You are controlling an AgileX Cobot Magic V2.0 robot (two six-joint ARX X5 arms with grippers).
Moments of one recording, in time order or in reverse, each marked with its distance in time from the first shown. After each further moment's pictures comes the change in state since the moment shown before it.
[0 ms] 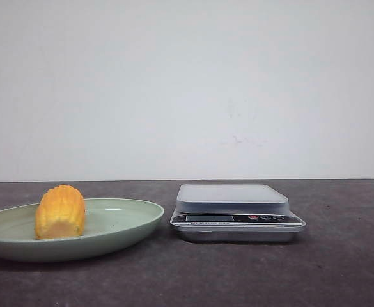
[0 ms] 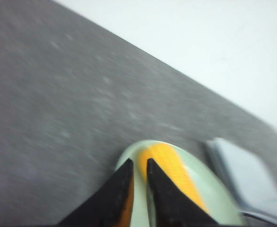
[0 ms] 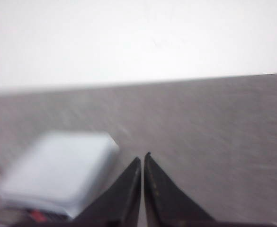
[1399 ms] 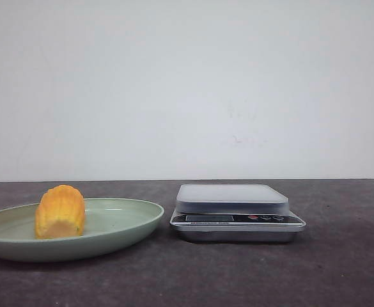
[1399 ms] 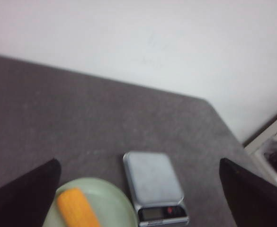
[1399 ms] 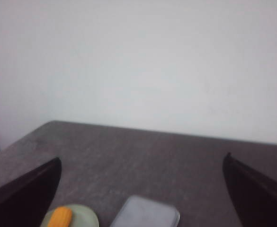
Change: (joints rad) left arm -0.001 0.664 1.248 -0.732 0.184 0.272; right arm 0.000 0.536 1.208 -0.755 -0.187 -0.106
